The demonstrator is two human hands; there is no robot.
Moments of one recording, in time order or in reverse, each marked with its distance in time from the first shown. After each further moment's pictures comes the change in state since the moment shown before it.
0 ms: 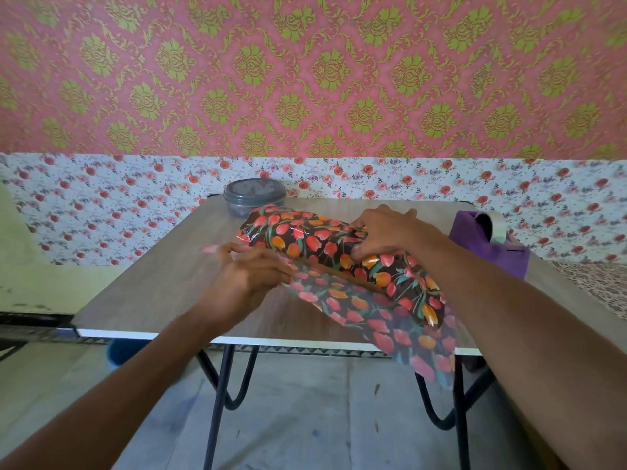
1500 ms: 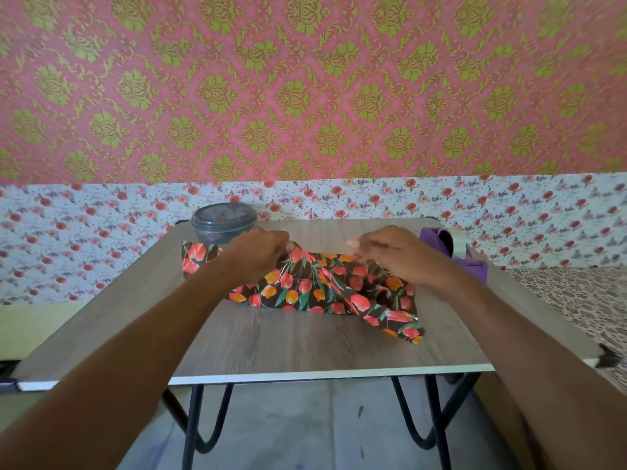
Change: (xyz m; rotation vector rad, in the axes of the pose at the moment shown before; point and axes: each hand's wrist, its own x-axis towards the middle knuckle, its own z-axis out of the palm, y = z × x) left_hand 0.117 -0.037 0.047 -0.004 -0.472 -0.284; right_hand -0.100 0.029 -0.025 0.542 0.189 -0.162
